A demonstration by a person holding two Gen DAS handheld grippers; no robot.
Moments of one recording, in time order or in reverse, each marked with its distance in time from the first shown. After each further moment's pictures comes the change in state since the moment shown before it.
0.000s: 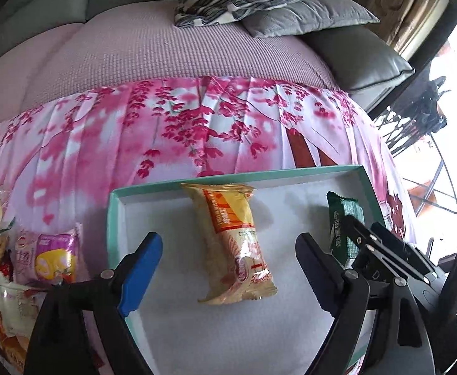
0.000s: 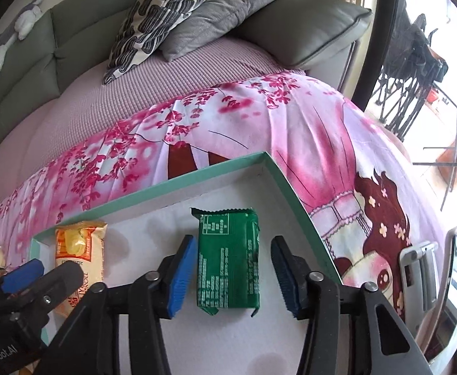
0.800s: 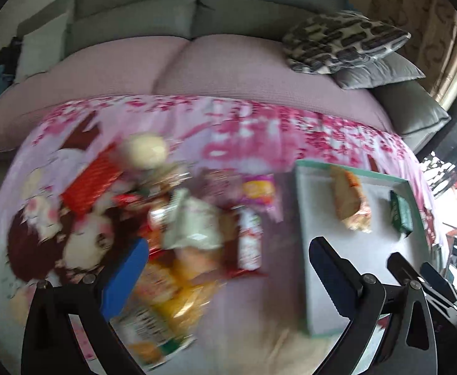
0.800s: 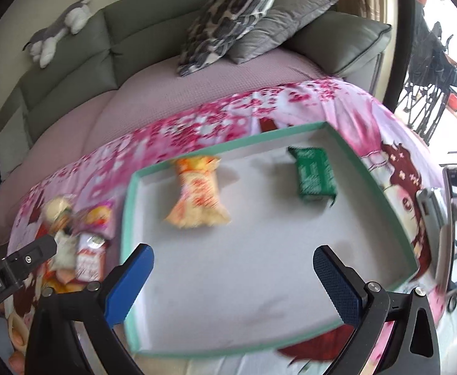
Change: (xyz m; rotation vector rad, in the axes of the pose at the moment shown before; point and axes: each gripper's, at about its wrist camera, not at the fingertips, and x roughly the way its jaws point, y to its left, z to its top) left arm -0.128 0.124 -0.100 -0.172 -0.177 0.247; right arm -0.095 0.073 -0.093 -0.080 -0.057 0.168
